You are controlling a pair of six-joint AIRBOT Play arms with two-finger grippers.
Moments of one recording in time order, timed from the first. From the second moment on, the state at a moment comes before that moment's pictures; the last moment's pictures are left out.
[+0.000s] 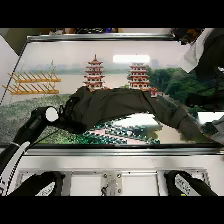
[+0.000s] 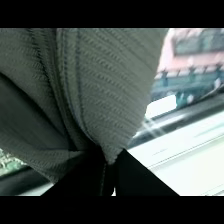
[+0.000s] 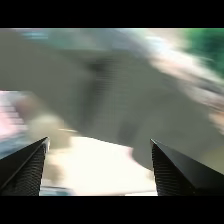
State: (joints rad) left arm -0.27 -1.07 0.73 1.23 -1.12 -1.47; right arm -0.29 -1.08 1.13 -1.35 1.22 1.45
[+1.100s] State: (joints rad) left arm -0.13 -0.99 0.66 1.23 -1.09 -1.48; right arm 0.11 -1.82 1.48 -1.07 0.87 1.04
